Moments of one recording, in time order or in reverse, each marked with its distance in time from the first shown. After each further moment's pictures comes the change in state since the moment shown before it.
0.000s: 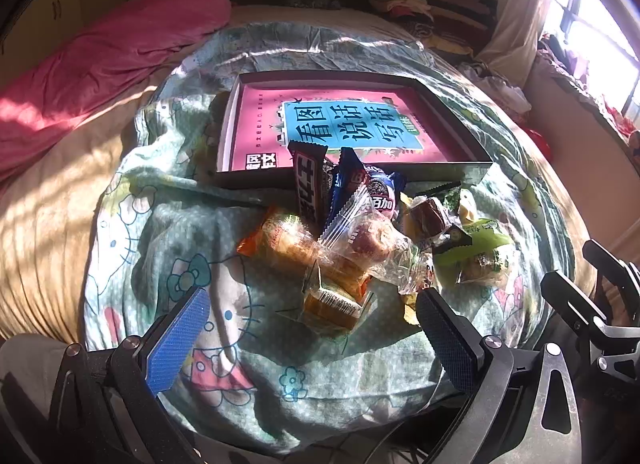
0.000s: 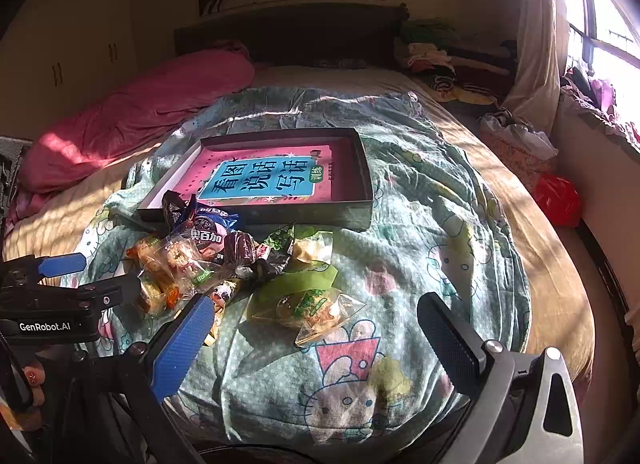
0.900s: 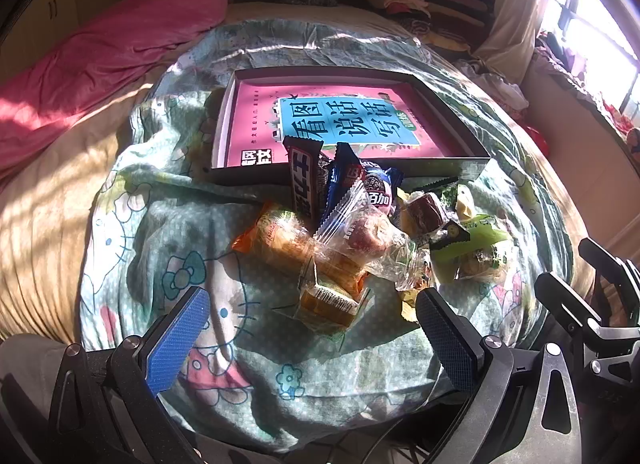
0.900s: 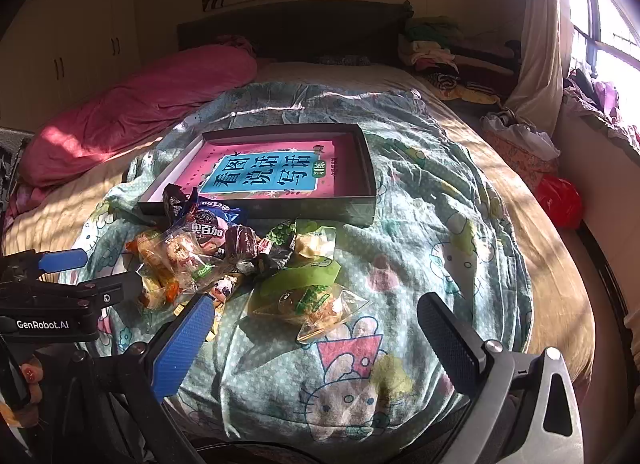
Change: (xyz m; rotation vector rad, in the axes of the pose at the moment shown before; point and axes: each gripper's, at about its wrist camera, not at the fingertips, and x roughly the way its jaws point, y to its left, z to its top) left arm 0.003 -0.003 -0.003 0.013 0.009 -0.005; right arm 0.002 0.002 -0.002 -0.014 0.011 0.003
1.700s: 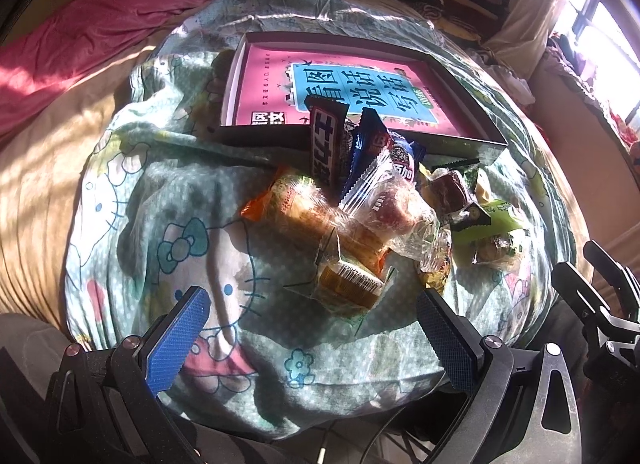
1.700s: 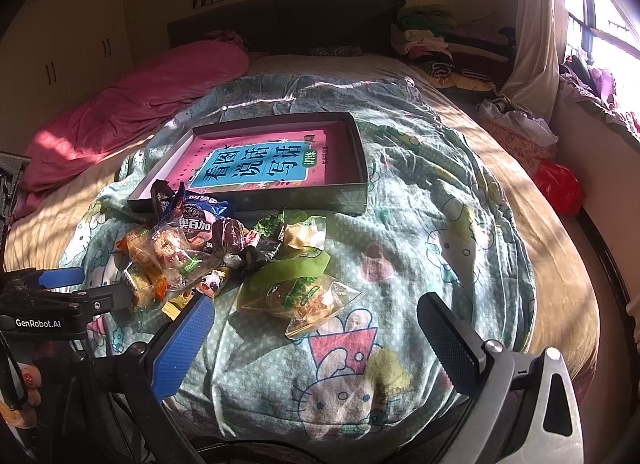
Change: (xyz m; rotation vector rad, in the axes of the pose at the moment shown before) left arm 0.022 0.022 -0.008 -0.068 0.103 -0.033; right arm 0.012 -0.010 -0.003 0.038 0.039 0.000
